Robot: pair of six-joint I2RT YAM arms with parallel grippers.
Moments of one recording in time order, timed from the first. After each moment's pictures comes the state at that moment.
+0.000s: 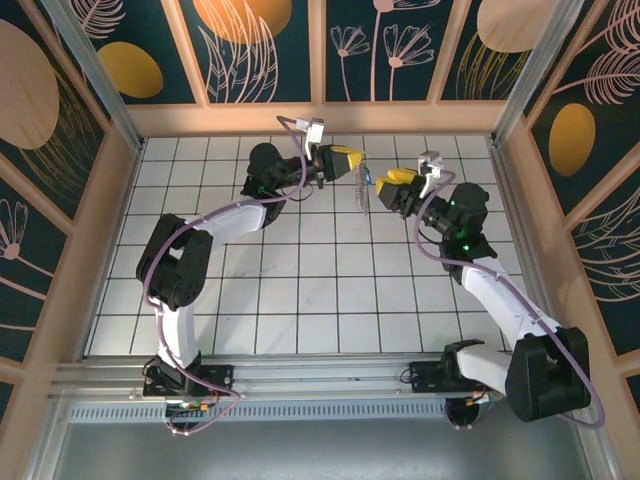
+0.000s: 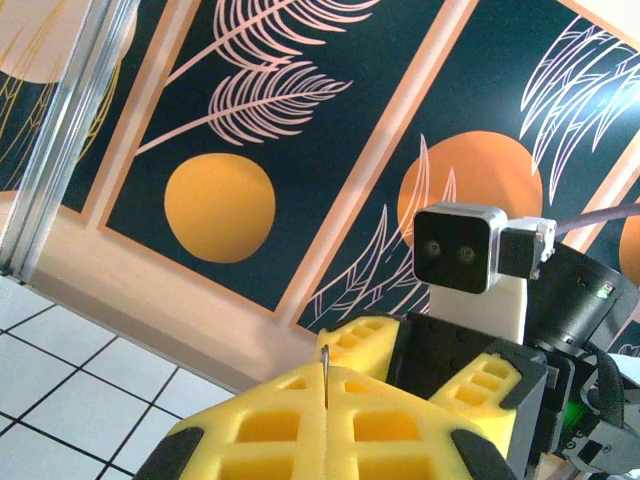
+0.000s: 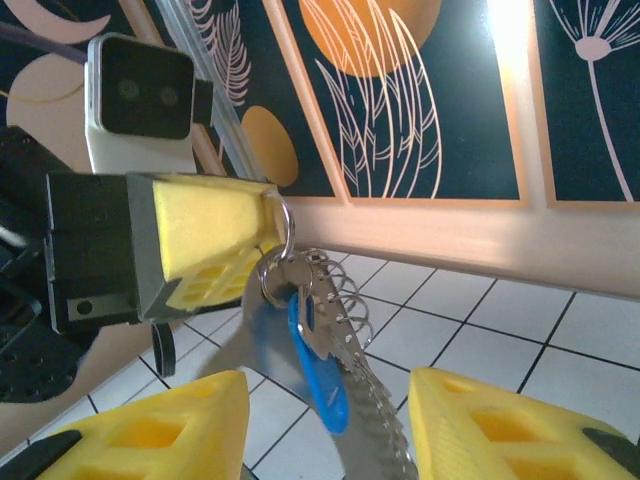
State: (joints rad) left arm -0.54 1.95 1.35 0.96 0.88 -0.80; right arm 0.23 1.14 0.71 0.47 -0.60 0.36
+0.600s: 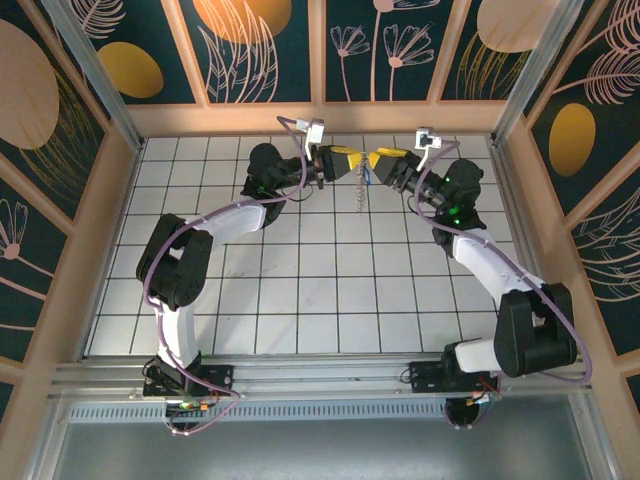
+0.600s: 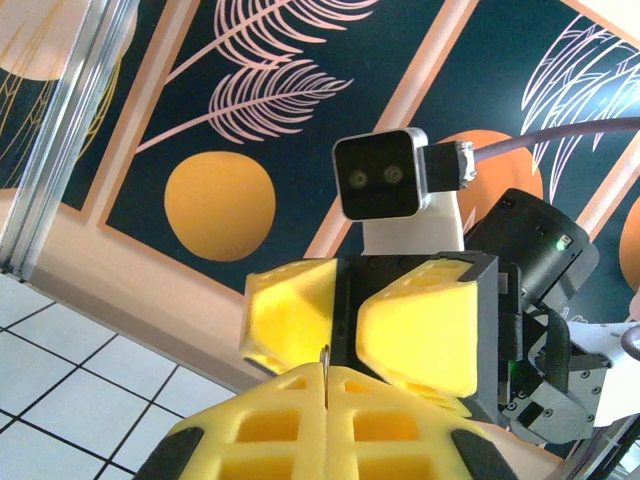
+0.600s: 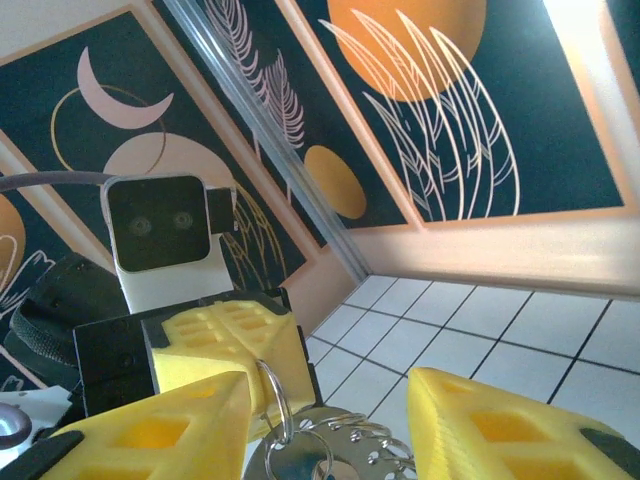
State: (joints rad) left arm -0.54 1.95 1.35 0.96 0.88 -0.80; right arm 0.22 1.37 0.87 0.67 -0.73 0.65
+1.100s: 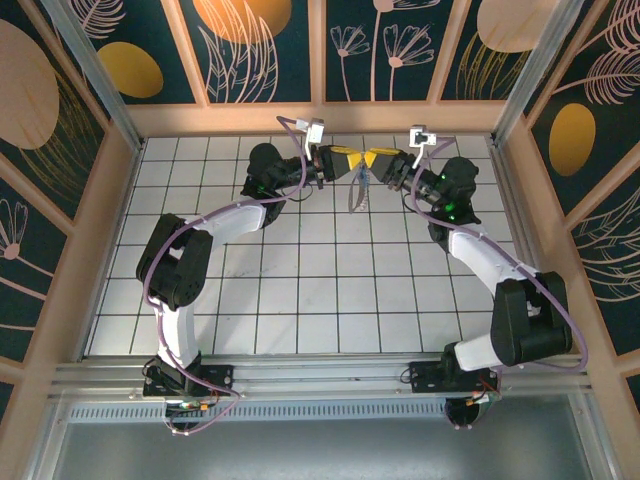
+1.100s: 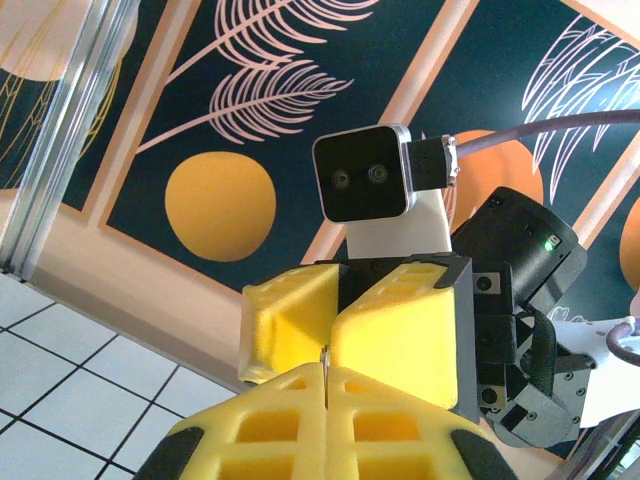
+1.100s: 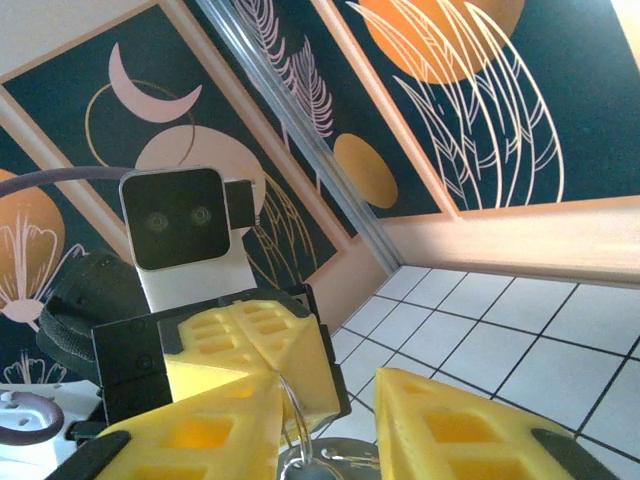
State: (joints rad) left arm -0.54 1.95 1.35 0.96 0.88 -0.80; right arm 0.23 1.42 0.89 0.73 -0.78 0.71
